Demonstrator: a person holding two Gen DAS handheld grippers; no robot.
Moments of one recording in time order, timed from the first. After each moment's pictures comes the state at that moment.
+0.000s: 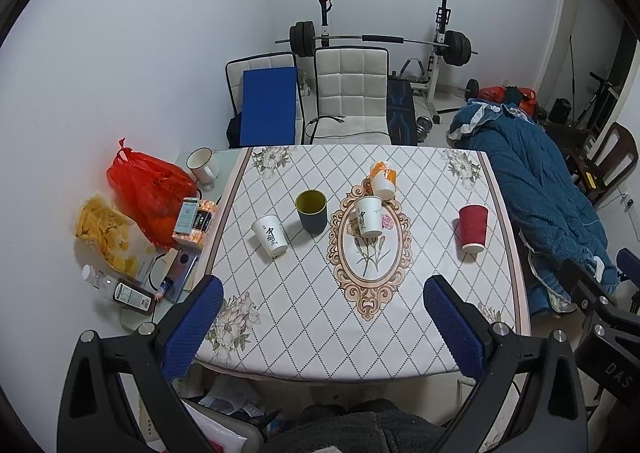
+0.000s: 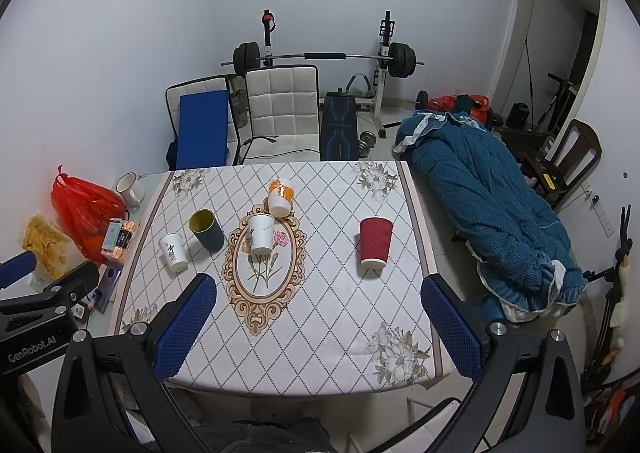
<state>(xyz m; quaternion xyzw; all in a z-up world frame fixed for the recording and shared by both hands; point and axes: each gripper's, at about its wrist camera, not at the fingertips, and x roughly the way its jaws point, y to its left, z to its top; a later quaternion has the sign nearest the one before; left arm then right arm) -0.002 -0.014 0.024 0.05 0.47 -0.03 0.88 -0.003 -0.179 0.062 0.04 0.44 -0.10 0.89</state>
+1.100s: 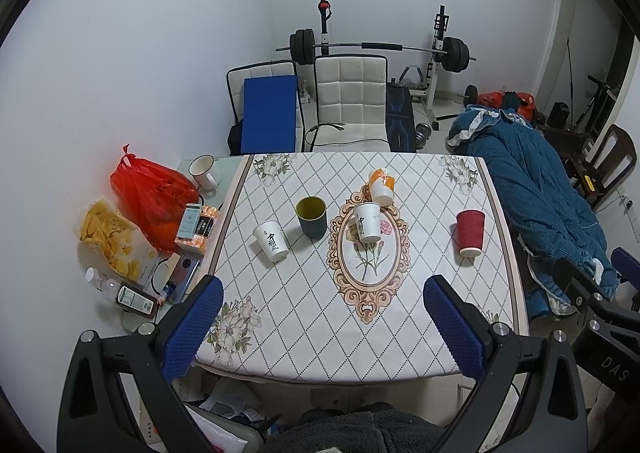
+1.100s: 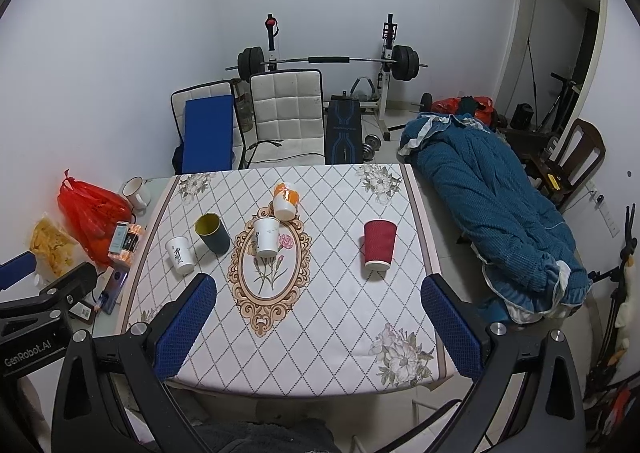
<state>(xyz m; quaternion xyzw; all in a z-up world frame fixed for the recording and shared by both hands) -0.008 -0.018 0.035 0.05 0.46 -0.03 0.89 -0.002 -0.179 0.082 0.05 0.44 -0.09 0.89</state>
